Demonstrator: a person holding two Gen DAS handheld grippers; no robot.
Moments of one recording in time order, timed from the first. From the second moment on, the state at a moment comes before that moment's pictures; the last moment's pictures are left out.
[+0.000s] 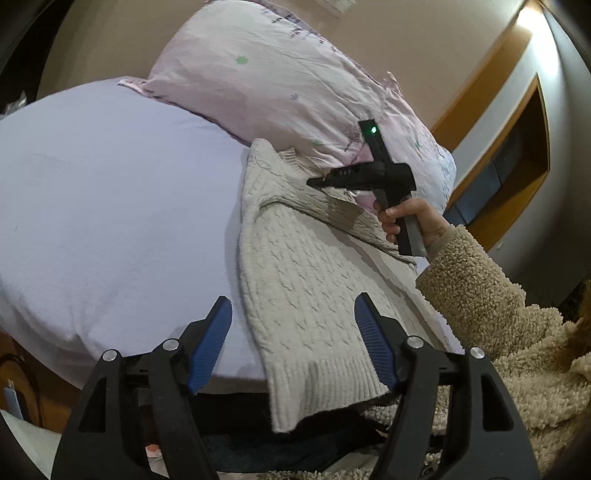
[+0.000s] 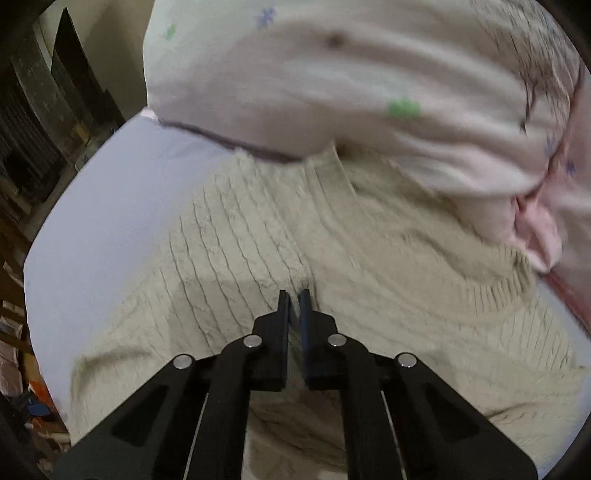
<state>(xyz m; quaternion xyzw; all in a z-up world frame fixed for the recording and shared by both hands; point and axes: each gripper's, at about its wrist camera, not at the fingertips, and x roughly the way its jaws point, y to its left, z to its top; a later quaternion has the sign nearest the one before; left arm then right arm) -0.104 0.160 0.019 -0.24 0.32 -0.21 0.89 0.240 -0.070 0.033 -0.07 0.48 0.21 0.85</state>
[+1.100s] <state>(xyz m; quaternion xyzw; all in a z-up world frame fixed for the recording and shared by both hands) -0.114 0.138 -0.010 -0.23 0.44 -0.27 0.83 -0.109 -0.359 -0.028 0.36 0.51 0.19 0.76</state>
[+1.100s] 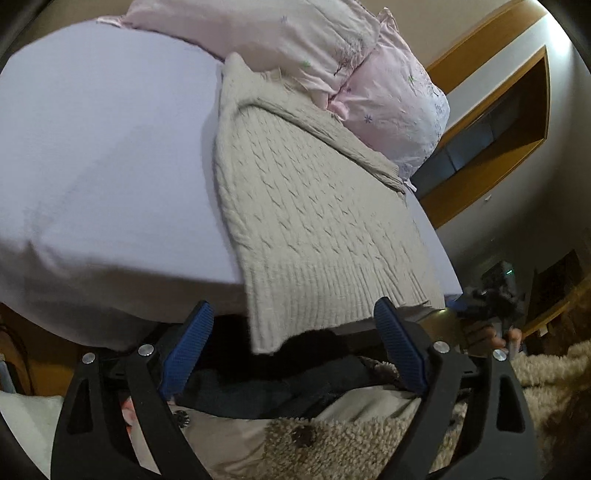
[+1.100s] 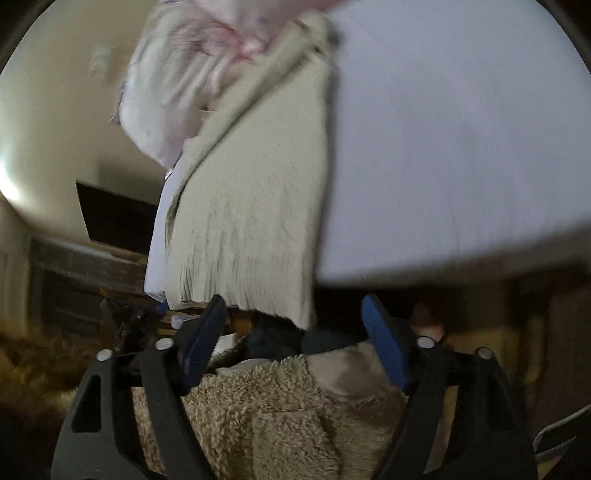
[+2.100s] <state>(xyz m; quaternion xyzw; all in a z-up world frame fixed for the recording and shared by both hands) 0.178 0.109 0.082 -0.24 0.35 -0.15 0.89 0.157 -0.350 0.078 0.30 0.27 0.12 0.91</state>
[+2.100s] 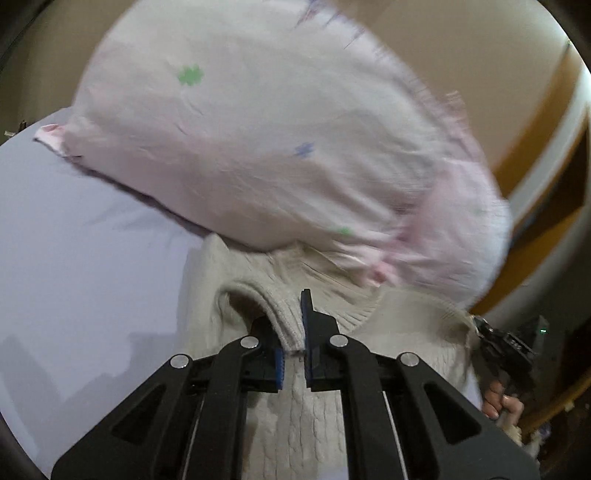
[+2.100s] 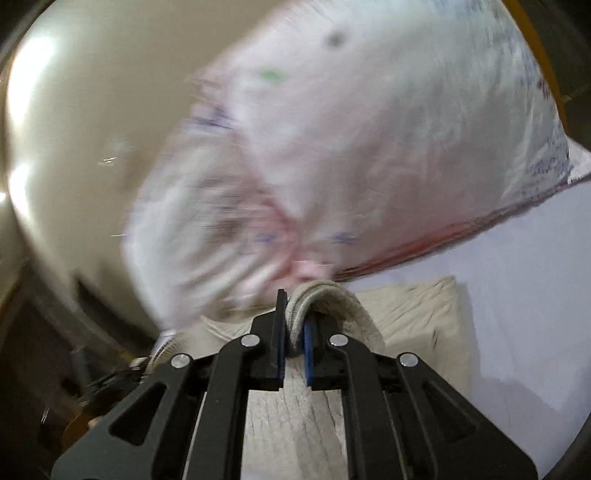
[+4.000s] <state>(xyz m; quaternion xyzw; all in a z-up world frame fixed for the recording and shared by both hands) 0.206 -0.094 0.072 -0.19 0.44 -0.27 0.84 0.184 -0.437 -0.001 0.39 0.45 0.11 0.79</state>
